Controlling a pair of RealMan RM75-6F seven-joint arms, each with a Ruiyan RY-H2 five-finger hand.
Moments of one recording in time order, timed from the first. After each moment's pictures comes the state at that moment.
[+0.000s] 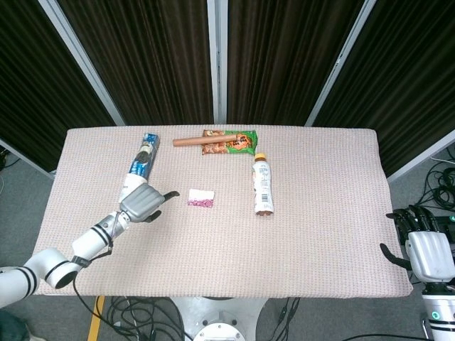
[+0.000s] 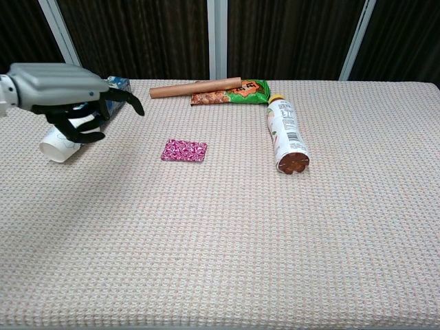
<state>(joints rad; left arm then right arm) -0.77 -1.39 -0.12 -1.32 1.59 0.72 0.01 0.09 -1.09 0.07 -1.62 -1.49 1.47 -0.07</state>
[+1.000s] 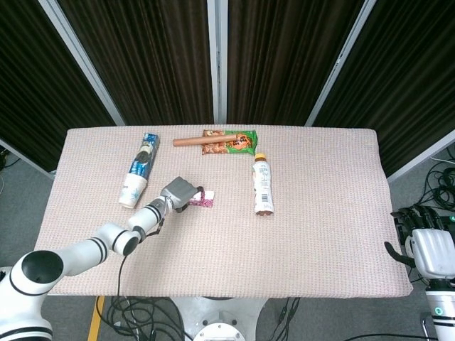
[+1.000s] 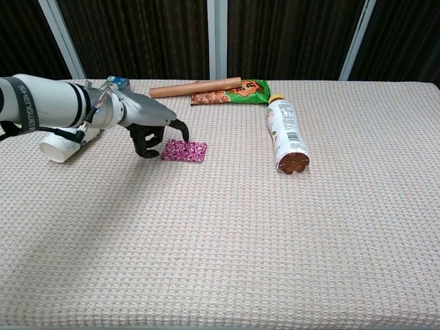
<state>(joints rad) -1.09 -1.71 -0.12 -0.95 1.09 0.36 0.29 0.10 -1.08 0.08 -1.60 -1.45 1.43 -0.05</state>
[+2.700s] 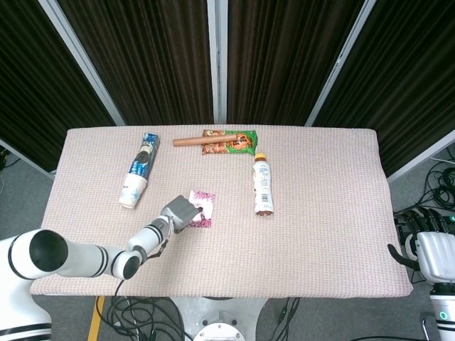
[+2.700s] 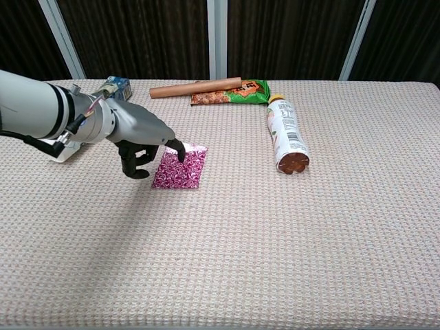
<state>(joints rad) -1.35 -1.54 0.22 -1.50 0.50 0.69 0.61 0.08 -1.08 0.07 -1.59 -1.46 1.46 -0.02</state>
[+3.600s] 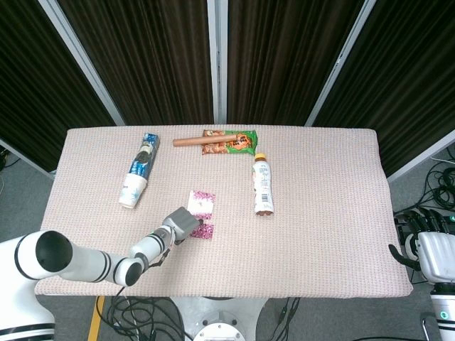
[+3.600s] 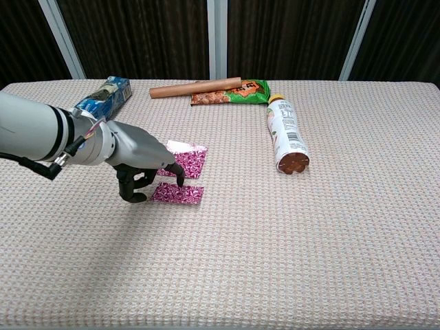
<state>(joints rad) -1.36 -1.55 0.23 -1.56 0.45 0.67 0.66 0.08 -1.08 0.07 -1.58 -1.45 1.45 -0.01</state>
